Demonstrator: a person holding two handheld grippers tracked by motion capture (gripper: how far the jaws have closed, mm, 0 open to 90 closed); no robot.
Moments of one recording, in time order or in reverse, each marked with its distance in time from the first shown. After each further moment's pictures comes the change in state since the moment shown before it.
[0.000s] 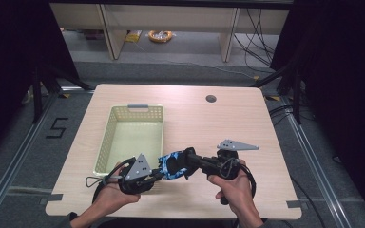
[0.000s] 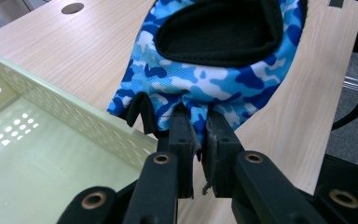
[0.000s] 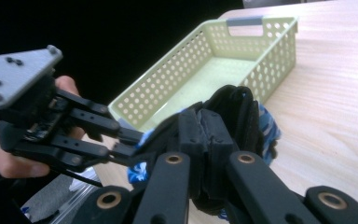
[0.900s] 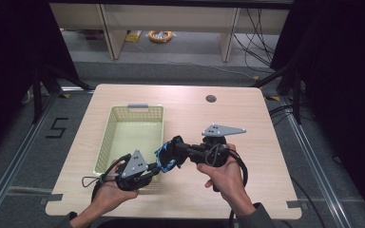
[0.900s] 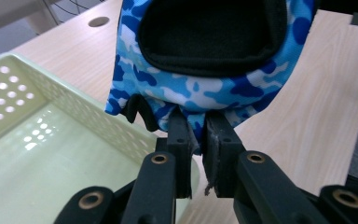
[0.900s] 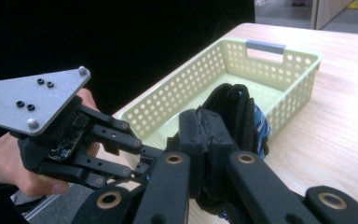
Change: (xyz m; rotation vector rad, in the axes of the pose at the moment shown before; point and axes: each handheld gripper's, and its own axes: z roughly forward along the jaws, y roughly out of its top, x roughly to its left) left arm 0.007 0.002 -0.006 -0.059 0.071 -0.028; right arm 0.030 0.045 0.016 0.044 0.010 -0.119
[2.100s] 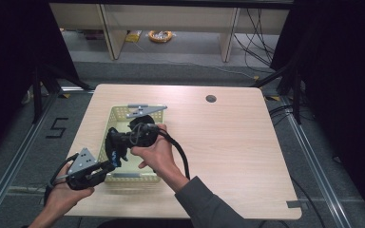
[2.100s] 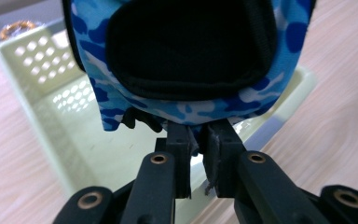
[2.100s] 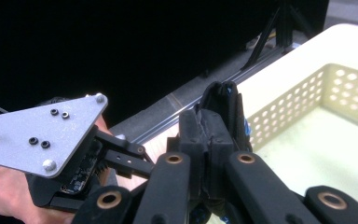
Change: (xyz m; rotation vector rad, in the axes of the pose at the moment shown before) left arm 0.071 -0.061 -0.075 0.021 0.150 -0.127; right arm 0.061 0.057 0.143 0.111 0.145 -0.062
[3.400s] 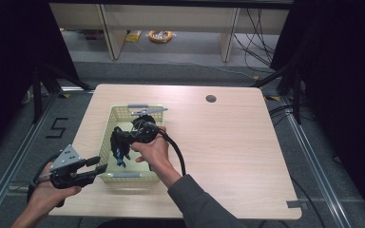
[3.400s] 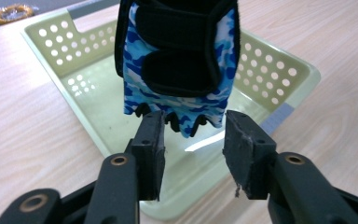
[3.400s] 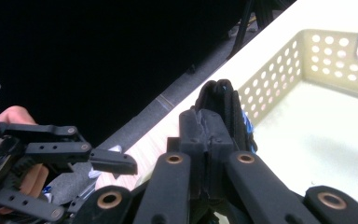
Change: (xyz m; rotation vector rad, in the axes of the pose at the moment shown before) left arm 0.020 -0.004 -0.024 0.010 -0.020 -0.063; right arm -0.035 -0.015 0.031 -0.006 -0.040 0.166
